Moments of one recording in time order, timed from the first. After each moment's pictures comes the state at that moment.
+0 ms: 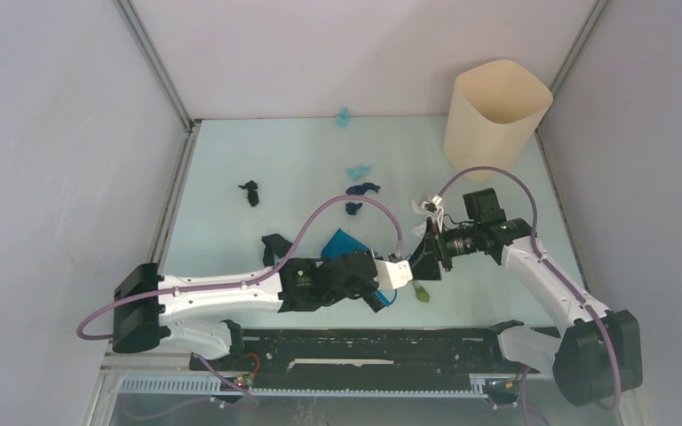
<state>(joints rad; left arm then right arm) -1.30 1.30 0.93 -0.32 -0.36 0.32 0.26 1.14 0.77 -0.65 -1.14 -0.31</state>
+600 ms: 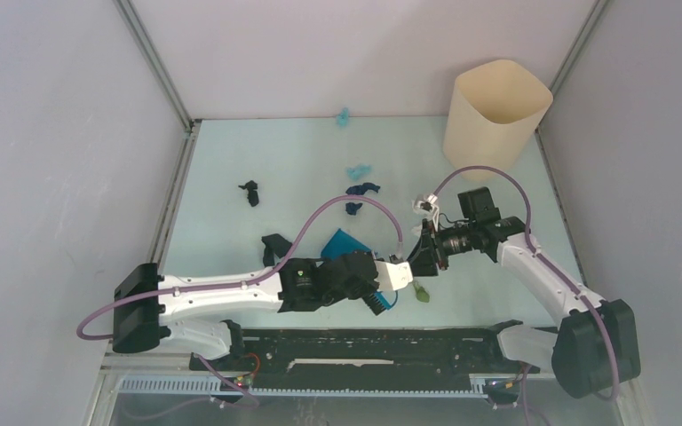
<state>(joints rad) -1.30 1.30 0.93 -0.32 -0.33 0.32 0.30 1.18 0.77 -0.60 -1.15 -0.28</state>
